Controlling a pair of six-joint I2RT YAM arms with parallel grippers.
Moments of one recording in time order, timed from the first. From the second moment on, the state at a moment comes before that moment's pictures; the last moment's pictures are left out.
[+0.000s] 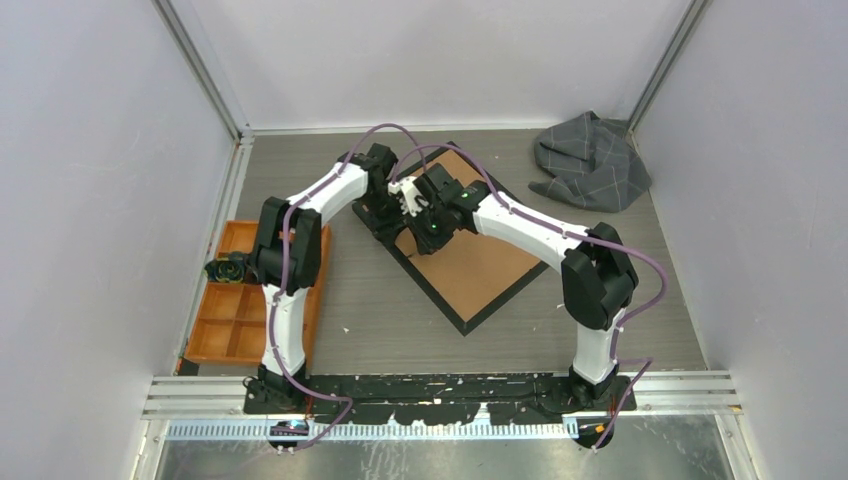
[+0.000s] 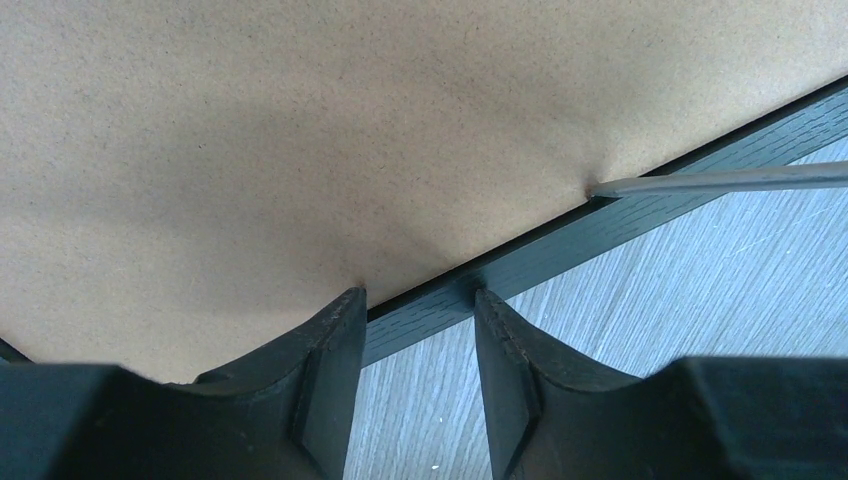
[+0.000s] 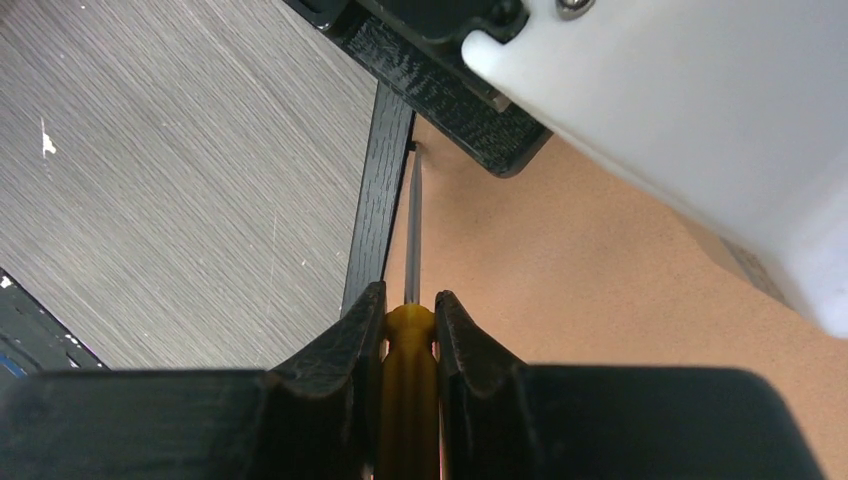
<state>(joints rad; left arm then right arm) -0.40 2.13 1.70 -0.97 0.39 0.91 0.78 1.87 1.53 -0.65 -0.17 -0.03</state>
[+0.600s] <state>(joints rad) -0.41 2.14 1.70 -1.01 0.33 0.89 0.76 1.90 1.55 -0.63 -0.32 -0.03</state>
